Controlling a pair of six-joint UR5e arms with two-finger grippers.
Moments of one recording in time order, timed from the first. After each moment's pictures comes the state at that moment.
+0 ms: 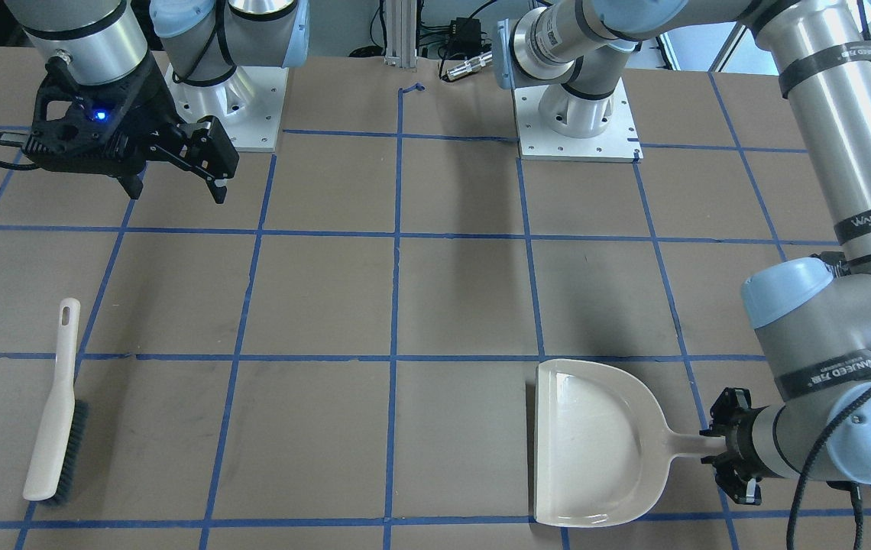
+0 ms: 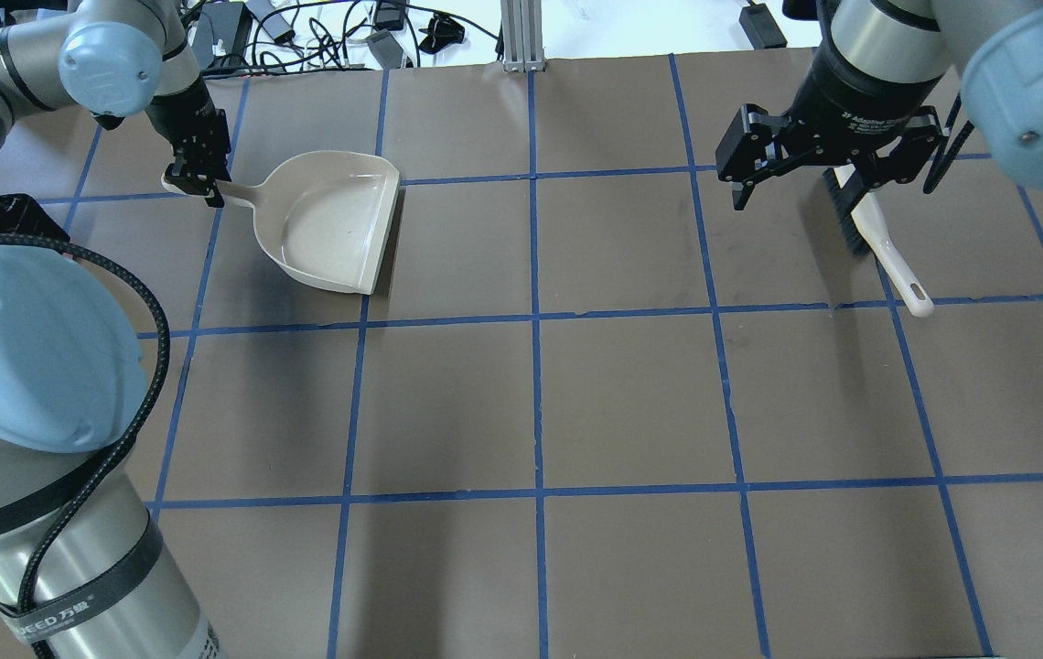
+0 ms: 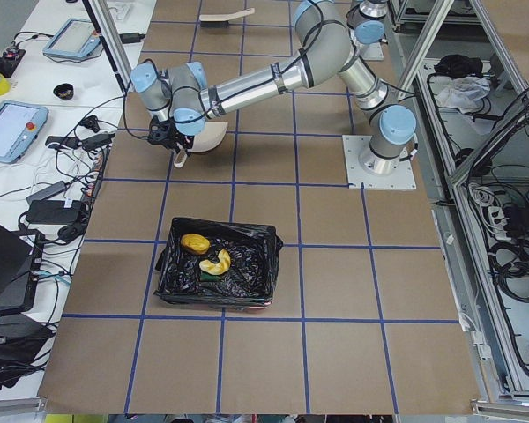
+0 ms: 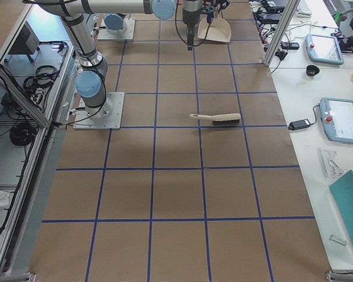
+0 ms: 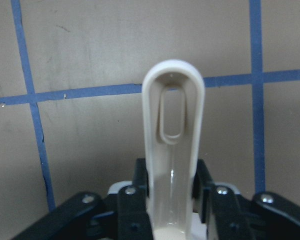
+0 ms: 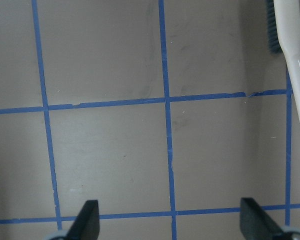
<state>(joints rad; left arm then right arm) -1.37 -2.26 -1.18 -1.42 1.71 -1.28 1.58 -1.59 1.59 -1.61 -1.55 0.07</state>
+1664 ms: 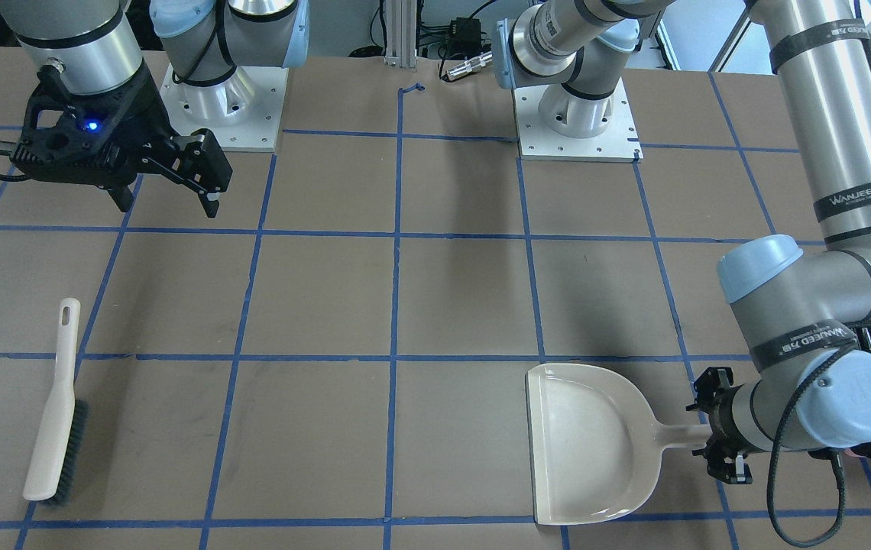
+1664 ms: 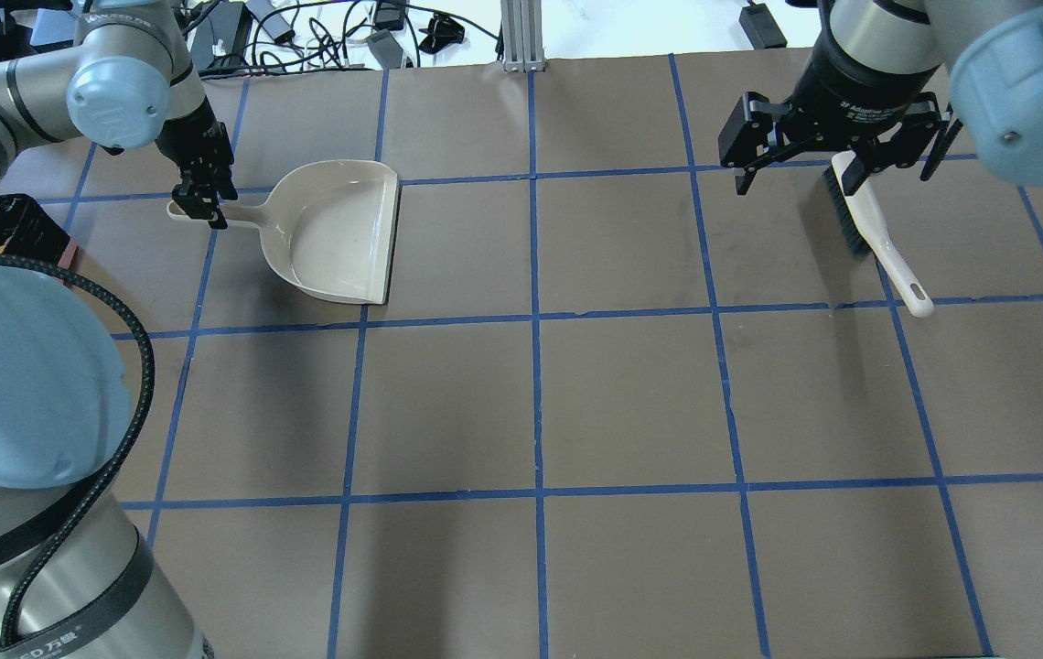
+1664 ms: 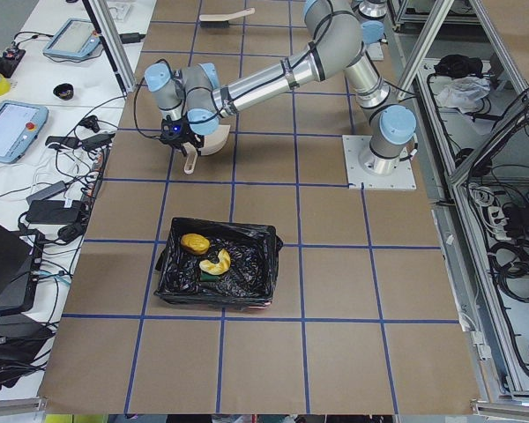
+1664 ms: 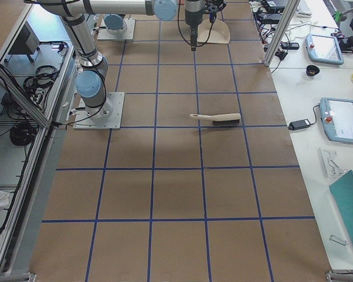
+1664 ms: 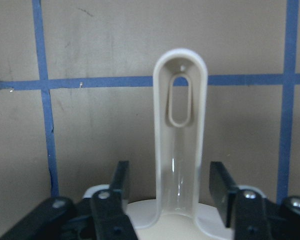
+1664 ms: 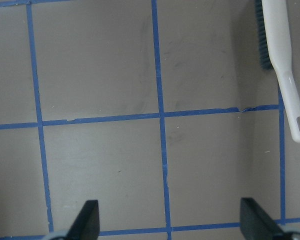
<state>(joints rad) -1.37 -2.21 -1.31 -1.32 1.71 -1.35 1.58 -1.57 1.59 -1.66 -1.57 0.07</state>
